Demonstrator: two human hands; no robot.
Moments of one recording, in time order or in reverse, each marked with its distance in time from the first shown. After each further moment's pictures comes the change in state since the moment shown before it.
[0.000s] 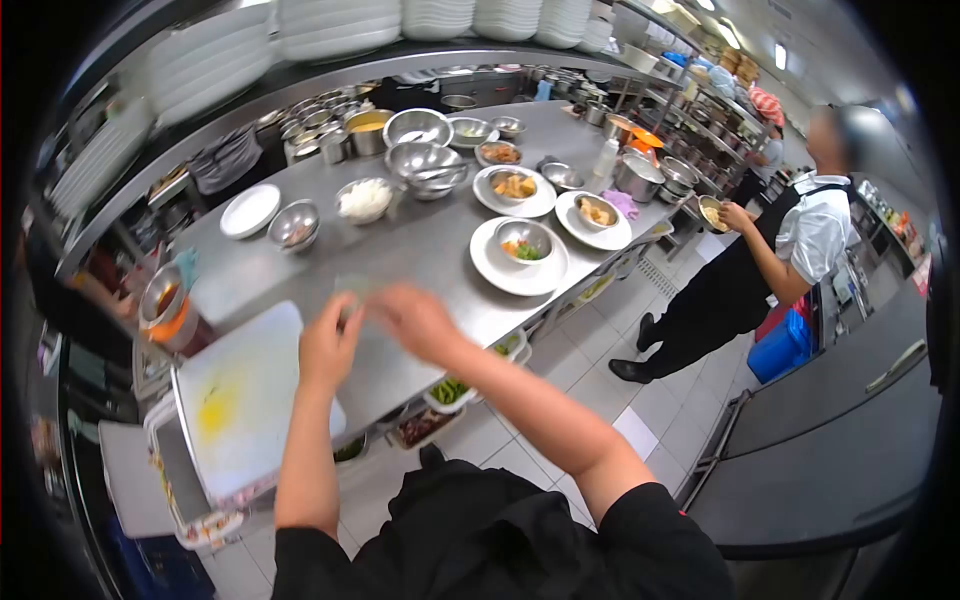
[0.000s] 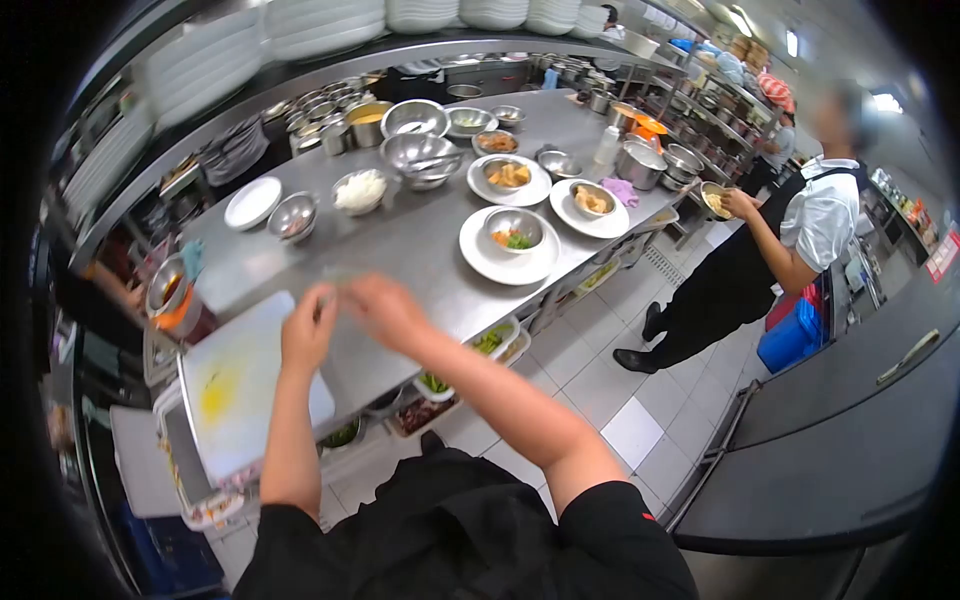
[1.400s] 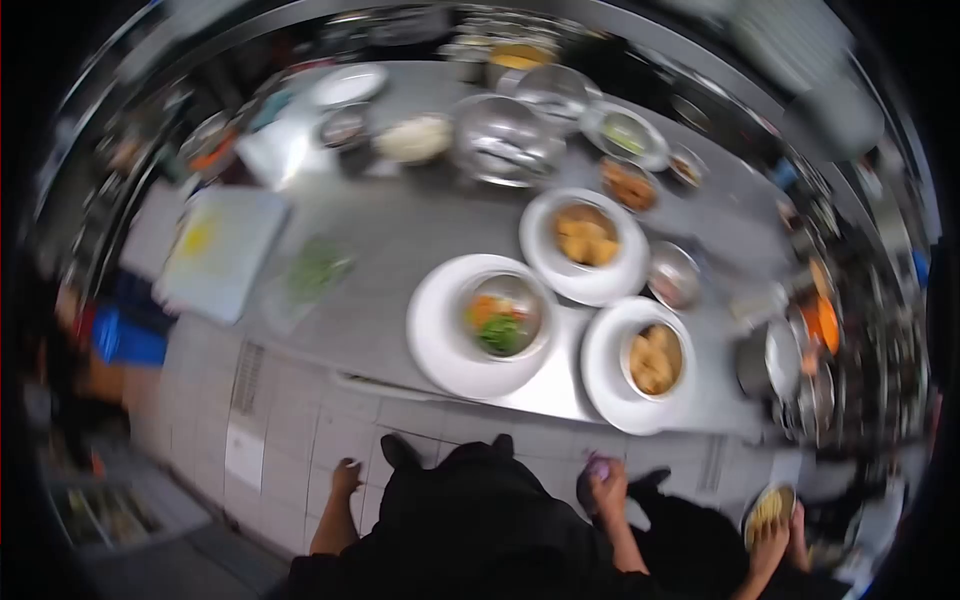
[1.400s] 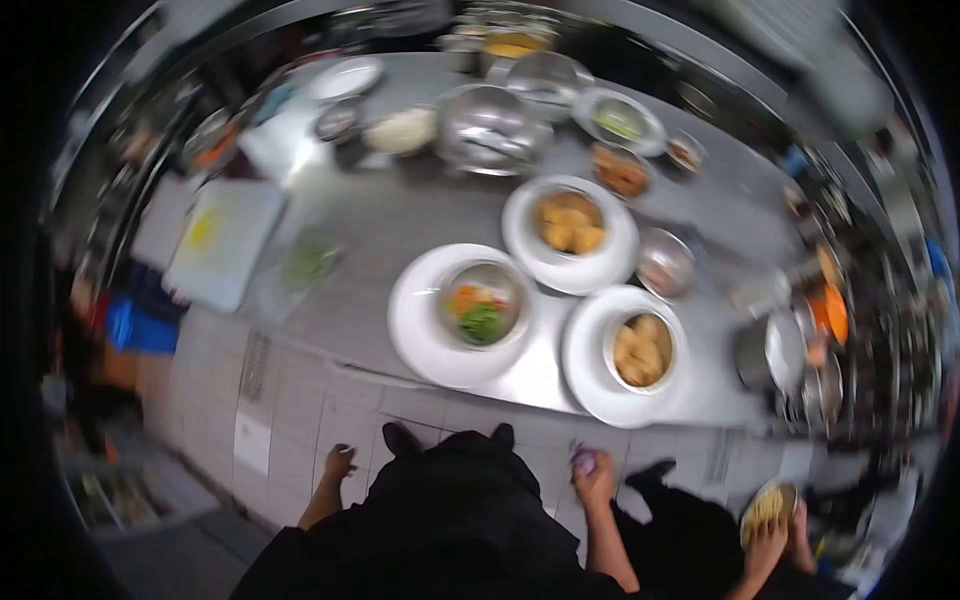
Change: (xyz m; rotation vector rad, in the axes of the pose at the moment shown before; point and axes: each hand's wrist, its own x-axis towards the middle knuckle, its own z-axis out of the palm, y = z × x) left_hand -0.328 0.015 0.450 -0.117 0.202 -1.727; right_hand -0.254 0.519 -0.379 -0.009 -0.441 0.636
